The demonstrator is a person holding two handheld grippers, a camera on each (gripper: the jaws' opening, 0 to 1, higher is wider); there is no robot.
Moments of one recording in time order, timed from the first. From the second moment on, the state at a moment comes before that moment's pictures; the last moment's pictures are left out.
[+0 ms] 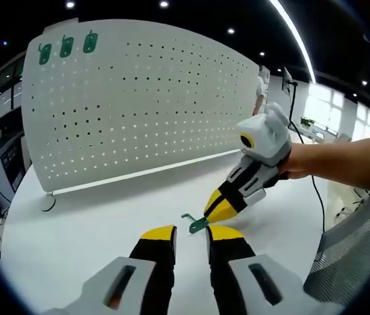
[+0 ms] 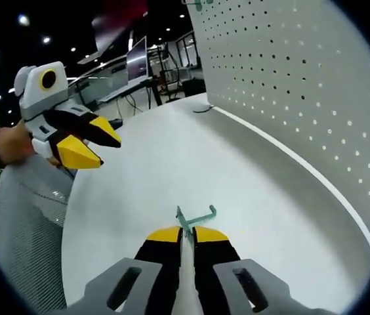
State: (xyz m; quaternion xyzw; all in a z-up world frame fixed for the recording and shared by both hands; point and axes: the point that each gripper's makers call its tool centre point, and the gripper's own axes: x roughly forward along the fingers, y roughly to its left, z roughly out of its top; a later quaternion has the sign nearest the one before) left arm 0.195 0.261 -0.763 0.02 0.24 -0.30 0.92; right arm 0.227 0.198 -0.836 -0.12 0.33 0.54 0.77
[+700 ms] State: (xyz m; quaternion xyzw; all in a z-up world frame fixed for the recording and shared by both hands) left arm 0.193 0.259 -0.763 0.02 0.24 -0.31 0.92; right arm 0.227 0.200 -0.833 -0.15 0.31 0.54 0.77
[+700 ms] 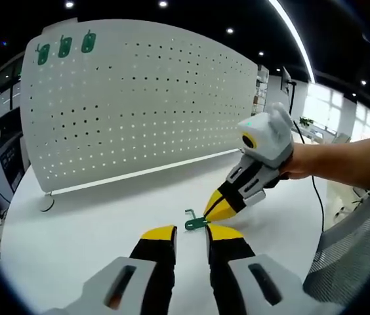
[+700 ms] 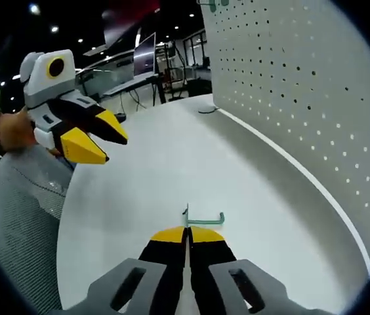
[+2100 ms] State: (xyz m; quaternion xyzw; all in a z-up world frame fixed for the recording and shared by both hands) left arm 0.193 0.258 -0.764 0.02 0.24 -0.31 0.92; right arm 0.226 0.198 -0.839 -0.19 0.30 0.55 0.76
